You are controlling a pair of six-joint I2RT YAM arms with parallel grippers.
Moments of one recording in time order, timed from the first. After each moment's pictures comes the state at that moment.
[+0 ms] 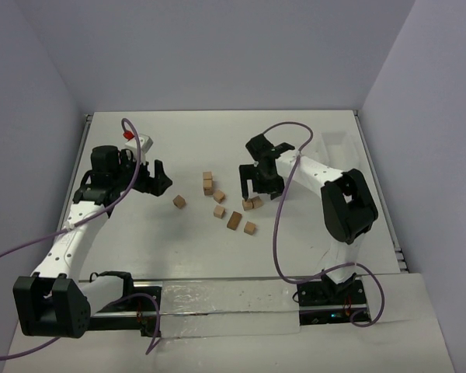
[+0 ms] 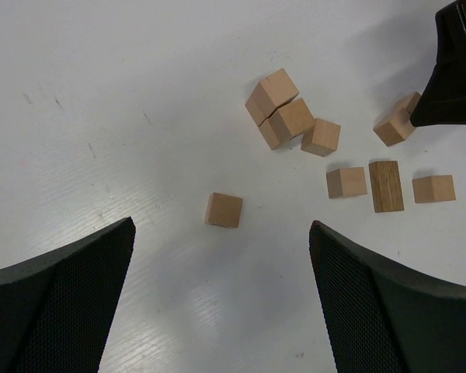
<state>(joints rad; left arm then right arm) -0.10 1.11 0.86 -0.34 0.47 0.08 0.52 1.83 1.34 -0.80 -0.01 0.44</state>
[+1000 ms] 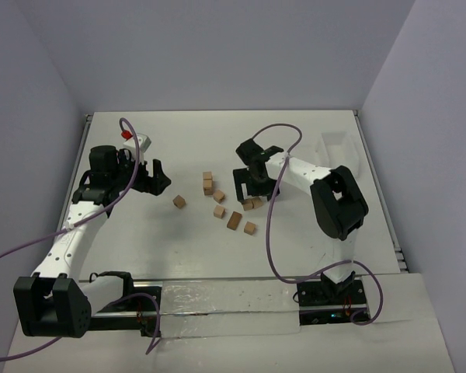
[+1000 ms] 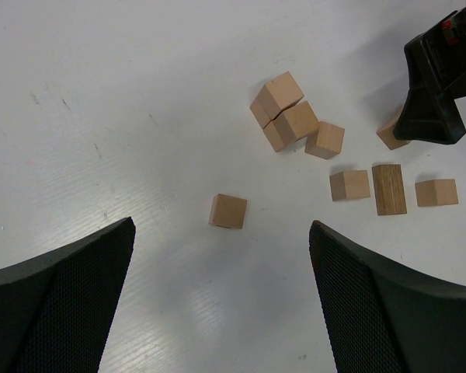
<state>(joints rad) -0.08 1.11 0.85 -0.33 0.47 0.08 0.58 1.90 1.37 -0.78 0.08 0.44</state>
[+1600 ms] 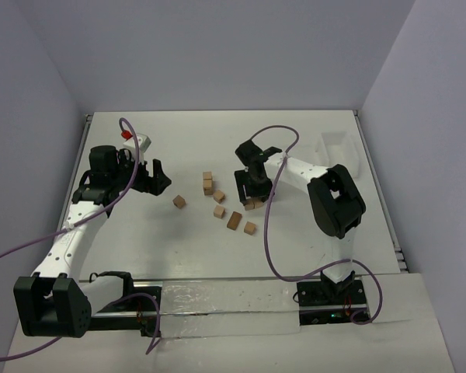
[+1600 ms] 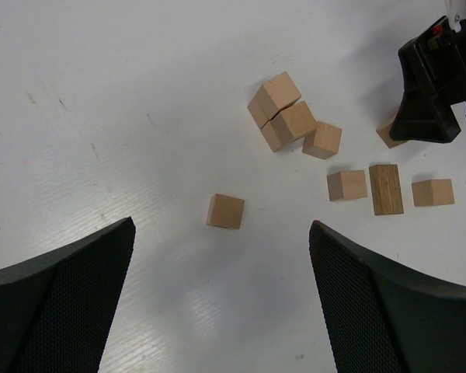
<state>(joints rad) -0.08 1.11 0.85 -0.33 0.48 0.07 0.58 1.93 1.37 -0.76 0.04 0.41</state>
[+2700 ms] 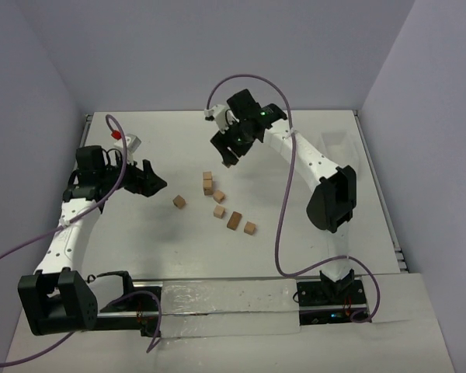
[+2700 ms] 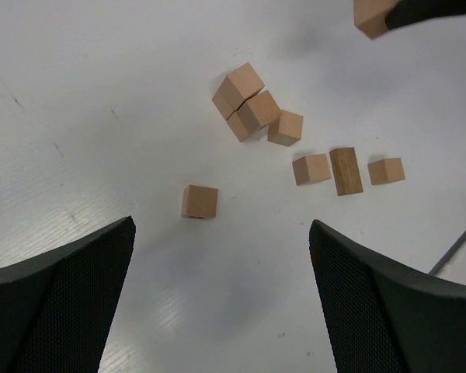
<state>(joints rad) 0.05 1.13 0.87 -0.39 0.74 0.12 0.58 2.01 2.02 -1.01 -0.21 -0.33</state>
